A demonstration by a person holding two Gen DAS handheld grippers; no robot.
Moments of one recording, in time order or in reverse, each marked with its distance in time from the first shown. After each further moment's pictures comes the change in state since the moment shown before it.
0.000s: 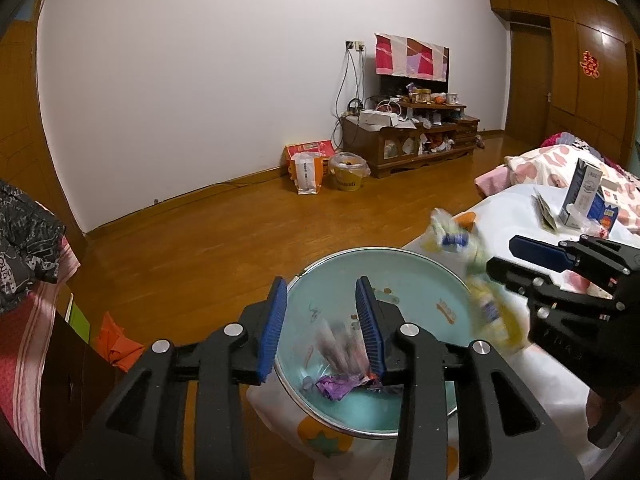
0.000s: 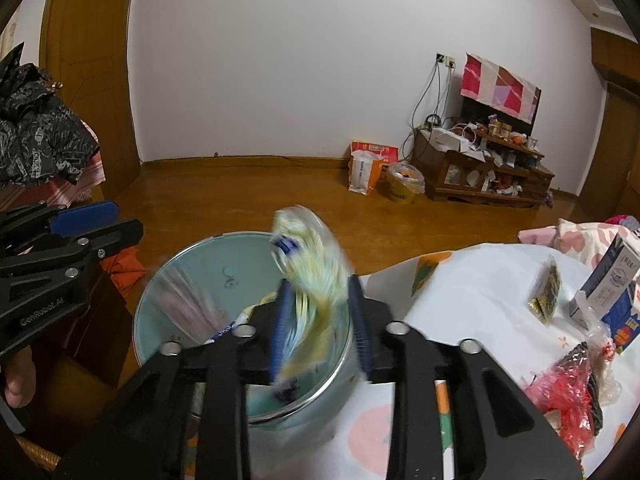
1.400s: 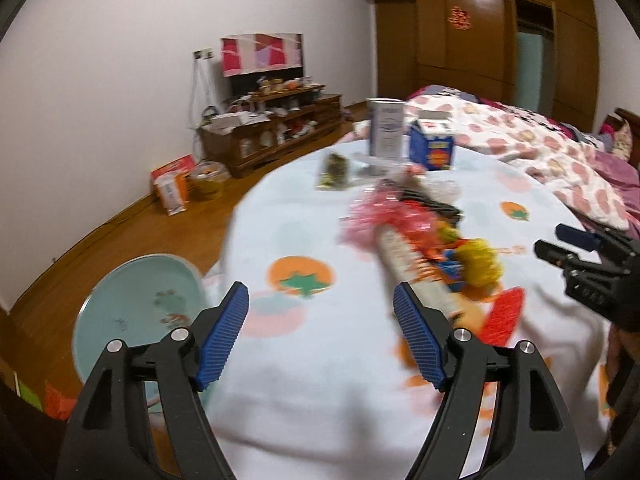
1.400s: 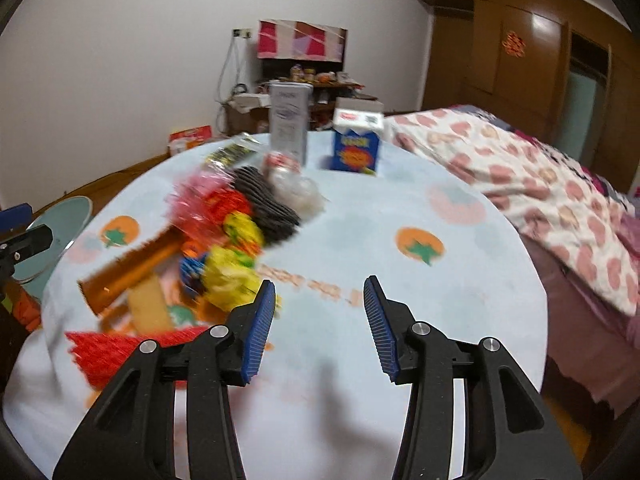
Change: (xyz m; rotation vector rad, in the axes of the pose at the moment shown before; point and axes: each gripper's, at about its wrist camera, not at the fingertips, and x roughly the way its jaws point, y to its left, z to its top) left arm -0.064 -0.210 -0.030 0.281 0.014 -0.400; right arm -0.201 -0.188 -0.182 0.391 0.068 -0.515
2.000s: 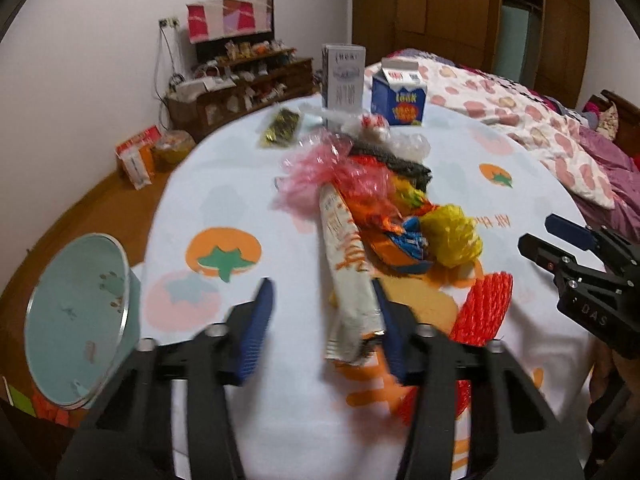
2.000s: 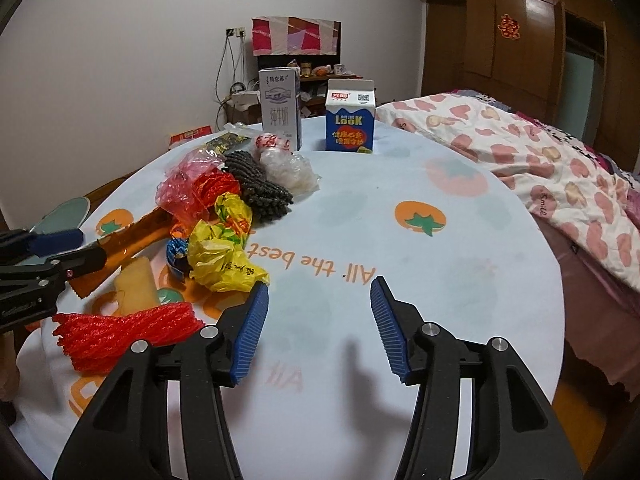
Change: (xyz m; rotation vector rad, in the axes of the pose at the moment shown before) left arm 0.051 -0.028 -0.006 0.012 0.153 -0.107; right arm 0.011 -0.005 -0.016 0.042 0.016 0.040
